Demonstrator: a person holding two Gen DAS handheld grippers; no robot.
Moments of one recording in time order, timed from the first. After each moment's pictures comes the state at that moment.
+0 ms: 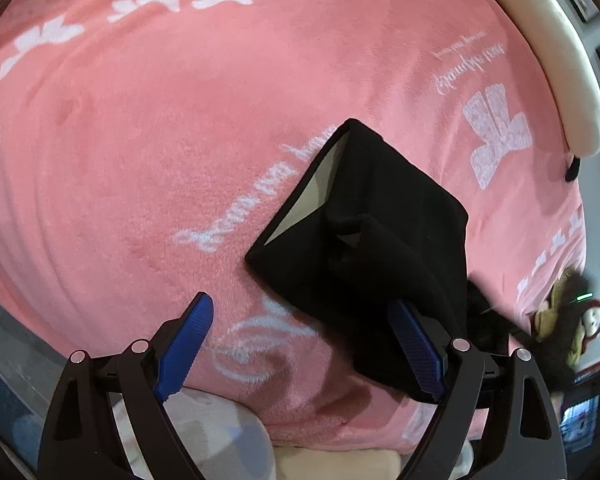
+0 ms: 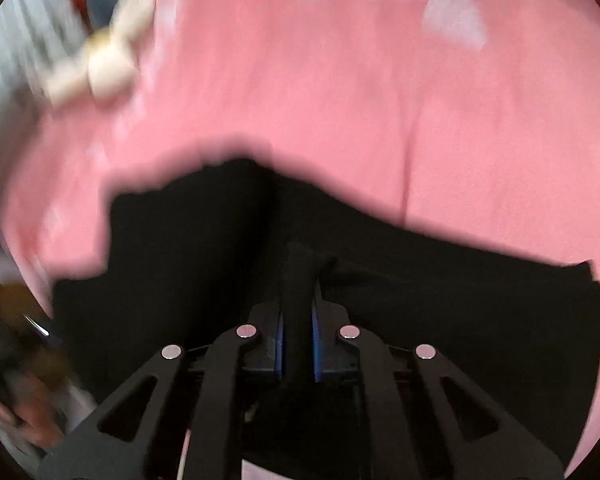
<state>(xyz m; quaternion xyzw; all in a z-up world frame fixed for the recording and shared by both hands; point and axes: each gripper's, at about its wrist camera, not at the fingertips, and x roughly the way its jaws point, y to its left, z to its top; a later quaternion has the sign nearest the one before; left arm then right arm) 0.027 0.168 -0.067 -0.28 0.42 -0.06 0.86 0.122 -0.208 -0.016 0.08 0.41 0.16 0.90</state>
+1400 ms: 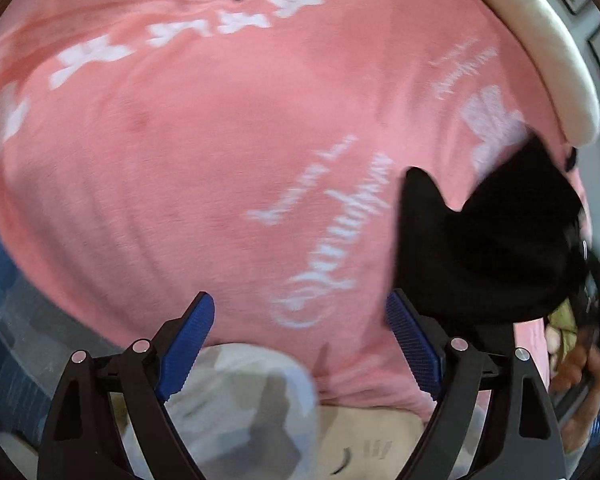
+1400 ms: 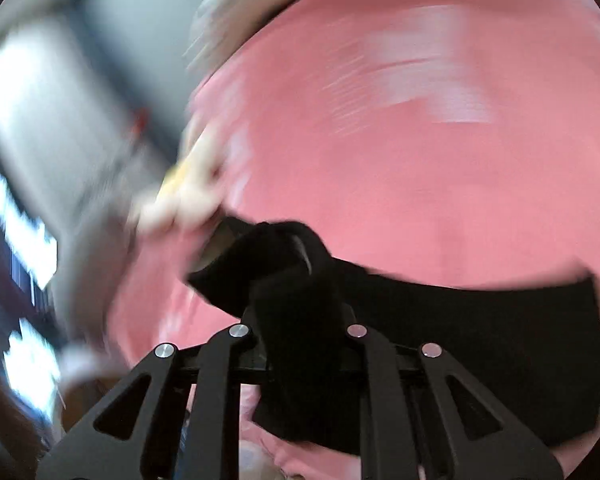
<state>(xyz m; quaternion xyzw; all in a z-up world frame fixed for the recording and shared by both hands) -0.030 0.183 -0.047 -0.26 0.41 -0.06 0.87 0.047 -0.268 0.032 0.27 0.26 0.19 0.91</state>
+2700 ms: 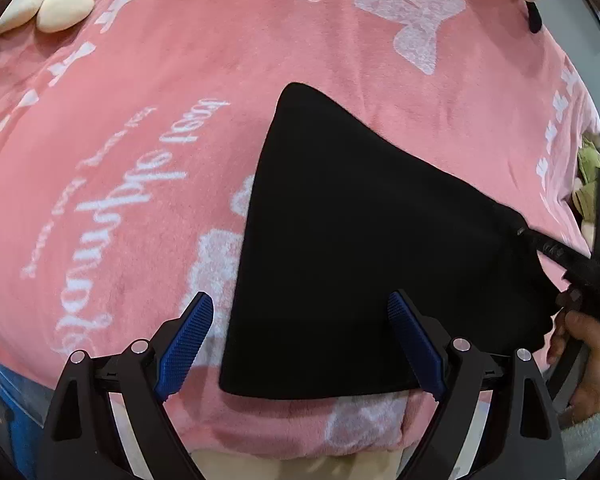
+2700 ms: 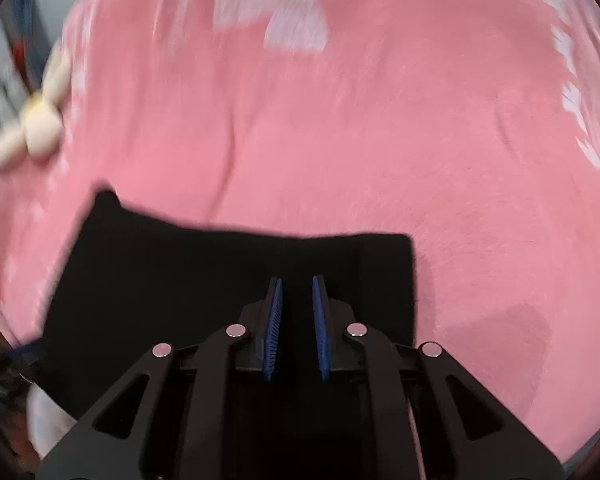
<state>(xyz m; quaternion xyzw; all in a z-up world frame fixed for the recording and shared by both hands) 0.052 -0.017 -0.049 -0.07 0.45 -0.10 0.88 0.116 -0.354 -0.041 0.11 0.39 0.04 0.91</state>
